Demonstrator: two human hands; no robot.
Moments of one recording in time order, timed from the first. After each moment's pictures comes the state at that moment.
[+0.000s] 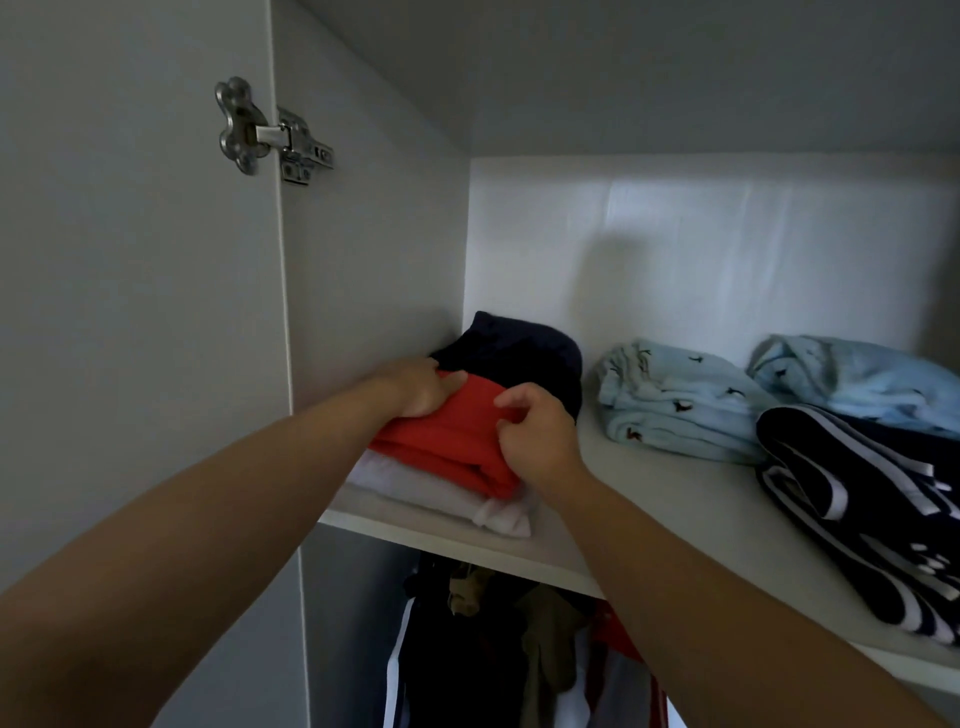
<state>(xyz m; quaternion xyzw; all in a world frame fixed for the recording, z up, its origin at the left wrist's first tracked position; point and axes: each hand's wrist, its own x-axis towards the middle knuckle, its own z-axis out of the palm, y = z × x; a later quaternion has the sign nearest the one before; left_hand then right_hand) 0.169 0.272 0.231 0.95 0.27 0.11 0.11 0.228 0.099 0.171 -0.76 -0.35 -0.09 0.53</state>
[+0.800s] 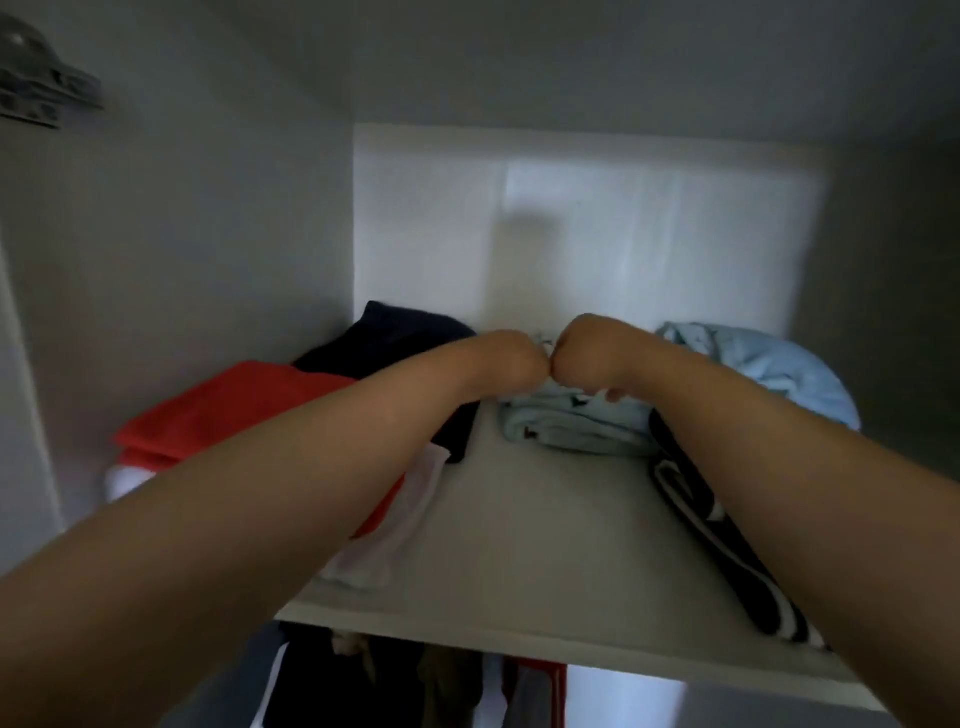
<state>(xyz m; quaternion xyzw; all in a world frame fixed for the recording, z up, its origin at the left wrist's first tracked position) 0.292 0.094 0.276 0.97 0.11 0.03 0.21 0.318 -0.029 0.300 -0.95 -0.27 -0.02 0.15</state>
